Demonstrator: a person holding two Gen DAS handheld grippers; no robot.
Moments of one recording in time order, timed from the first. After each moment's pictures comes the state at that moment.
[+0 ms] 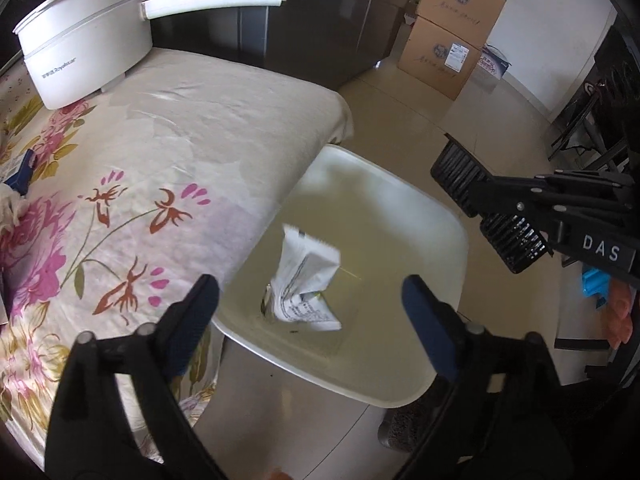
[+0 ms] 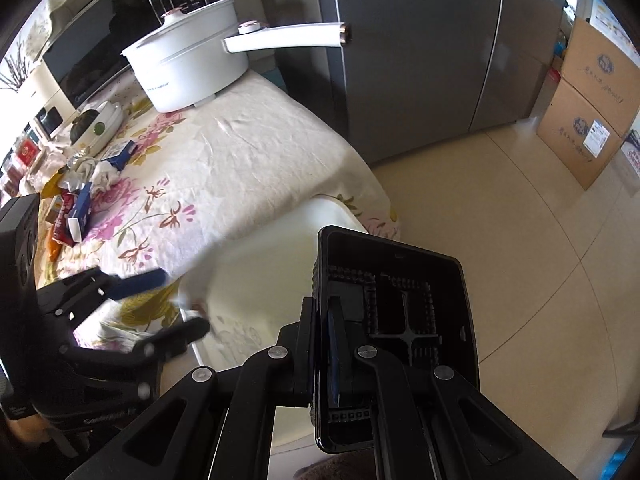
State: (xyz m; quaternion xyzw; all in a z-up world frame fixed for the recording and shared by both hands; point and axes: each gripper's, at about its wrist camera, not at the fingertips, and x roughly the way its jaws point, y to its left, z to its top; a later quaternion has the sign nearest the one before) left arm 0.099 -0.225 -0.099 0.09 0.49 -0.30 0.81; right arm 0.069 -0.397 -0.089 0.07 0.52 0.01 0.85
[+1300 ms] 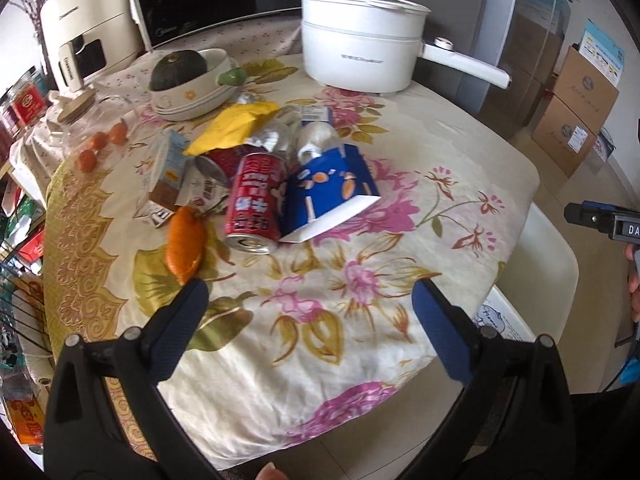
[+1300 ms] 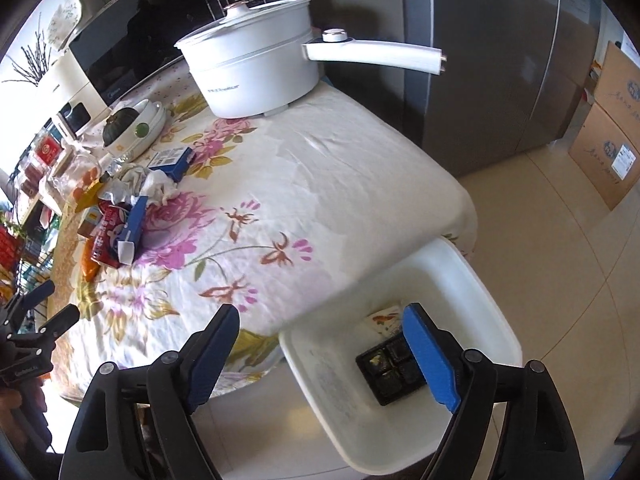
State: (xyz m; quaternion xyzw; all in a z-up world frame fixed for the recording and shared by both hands) left arm 0.099 0.036 -0.050 0.03 0.46 -0.07 0.88; right arm 0.114 -0.278 -0.062 0.08 0.51 0.05 0.85
